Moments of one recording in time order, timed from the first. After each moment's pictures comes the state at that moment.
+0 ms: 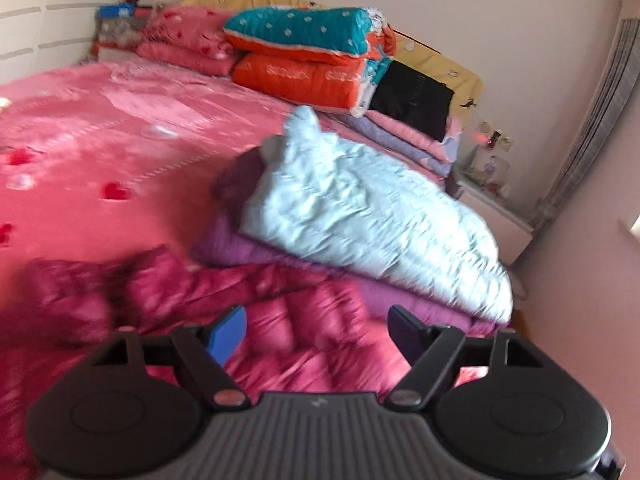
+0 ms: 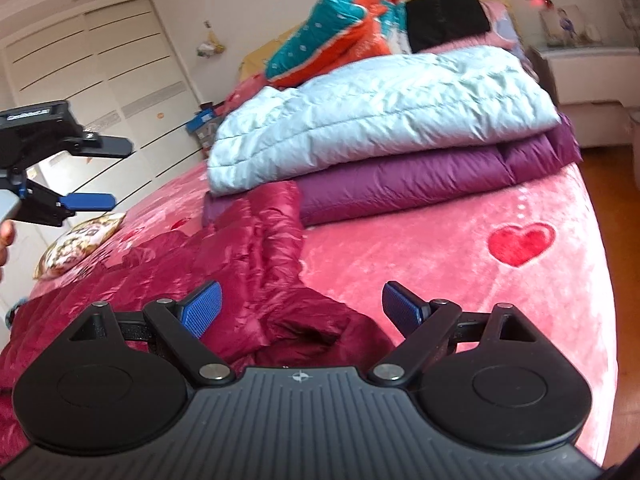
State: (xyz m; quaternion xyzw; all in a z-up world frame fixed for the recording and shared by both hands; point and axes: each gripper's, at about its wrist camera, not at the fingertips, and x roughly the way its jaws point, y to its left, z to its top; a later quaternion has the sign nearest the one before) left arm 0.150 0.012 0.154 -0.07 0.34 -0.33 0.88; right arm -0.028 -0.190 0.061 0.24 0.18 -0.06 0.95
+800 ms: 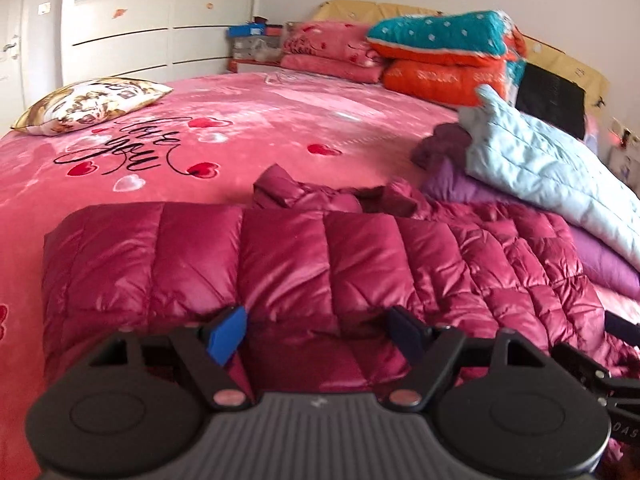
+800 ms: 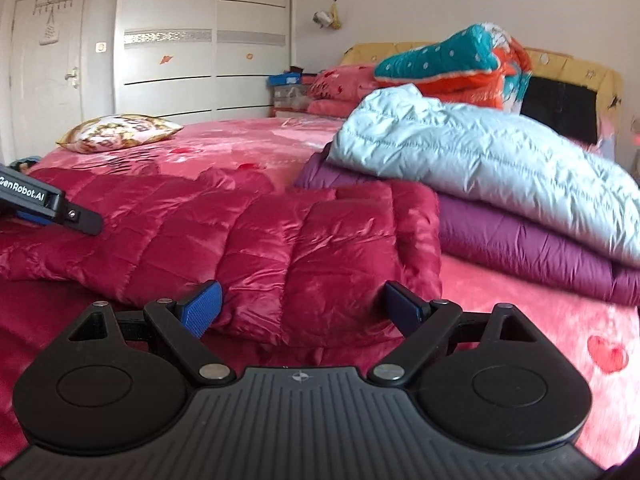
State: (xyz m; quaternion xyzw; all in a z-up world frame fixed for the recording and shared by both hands) left arm 0.137 0.103 0.064 -0.02 0.32 -0.12 0.94; right arm 0.048 -0.087 0.059 0.00 0.20 0.00 0.98
